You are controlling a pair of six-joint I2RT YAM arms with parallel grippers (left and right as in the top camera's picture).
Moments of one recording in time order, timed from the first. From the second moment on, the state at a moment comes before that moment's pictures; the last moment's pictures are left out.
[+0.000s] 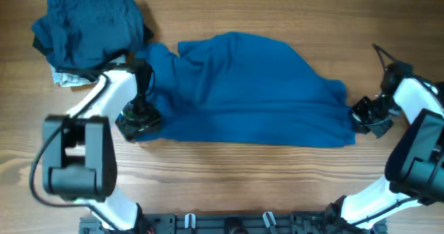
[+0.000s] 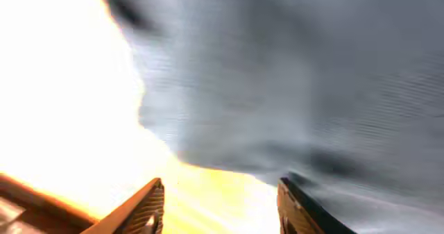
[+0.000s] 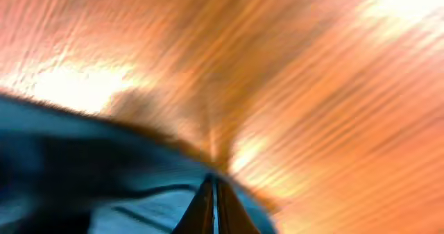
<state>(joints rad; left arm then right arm) -0.07 1.83 1.12 -1.15 -0.11 -0.70 -0.42 1.84 1.10 -0.95 -0.03 0.48</state>
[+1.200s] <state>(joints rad) -0.05 1.71 1.12 -0.83 -0.02 -0.85 -0.33 1.60 1.19 -0.96 -0.19 0.41</state>
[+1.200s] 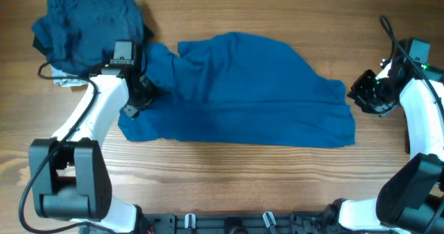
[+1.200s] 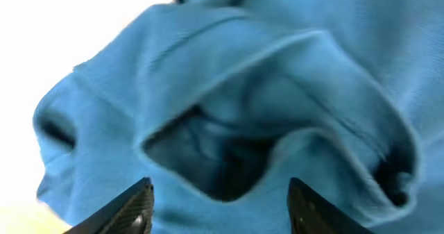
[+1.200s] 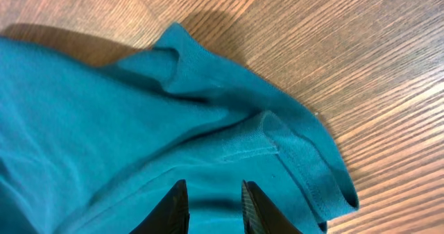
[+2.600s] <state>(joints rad) -0.01 1.76 1.12 -0.54 -0.33 -0.89 -0.33 1.60 1.19 -0.93 -0.23 0.39</state>
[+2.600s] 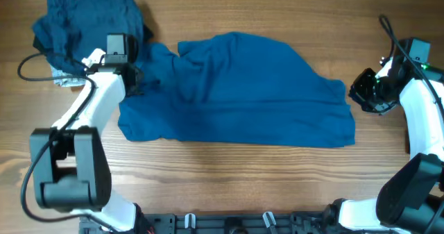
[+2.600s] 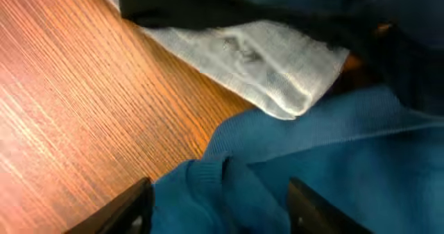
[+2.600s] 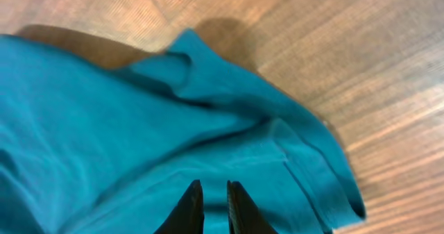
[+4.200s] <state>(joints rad) -0.19 1.74 1.13 -0.64 0.21 -0.73 -0.22 1.99 1.24 -0.57 -0.25 0.33</state>
